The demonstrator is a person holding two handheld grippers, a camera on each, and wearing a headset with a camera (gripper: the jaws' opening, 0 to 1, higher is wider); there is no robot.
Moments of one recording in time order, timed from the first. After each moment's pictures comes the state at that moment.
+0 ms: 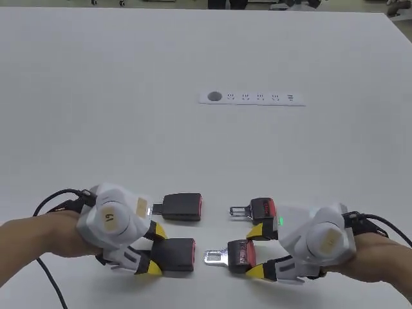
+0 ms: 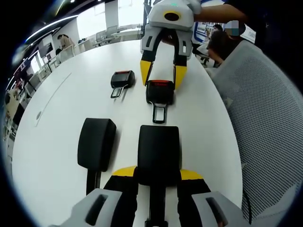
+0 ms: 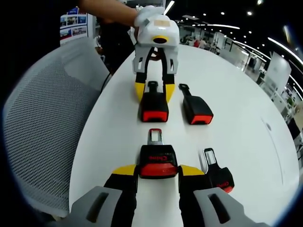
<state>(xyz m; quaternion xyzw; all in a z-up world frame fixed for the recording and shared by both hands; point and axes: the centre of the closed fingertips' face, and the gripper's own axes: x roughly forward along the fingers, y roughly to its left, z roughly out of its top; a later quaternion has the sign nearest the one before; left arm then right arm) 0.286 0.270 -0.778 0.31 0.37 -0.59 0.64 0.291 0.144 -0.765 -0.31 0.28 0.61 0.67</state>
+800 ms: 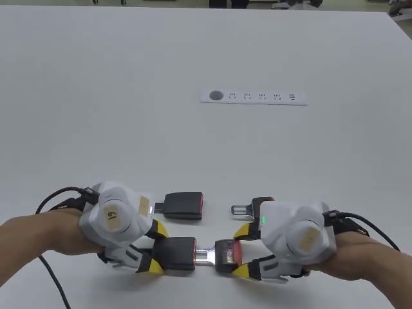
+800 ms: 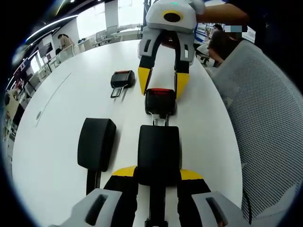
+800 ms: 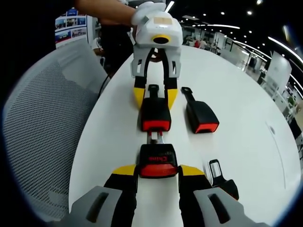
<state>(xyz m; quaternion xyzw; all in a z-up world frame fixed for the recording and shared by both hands) 0.287 0.273 -0.780 0.31 0.37 -0.59 0.64 0.288 0.168 -0.769 -0.30 0.29 0.62 0.67</state>
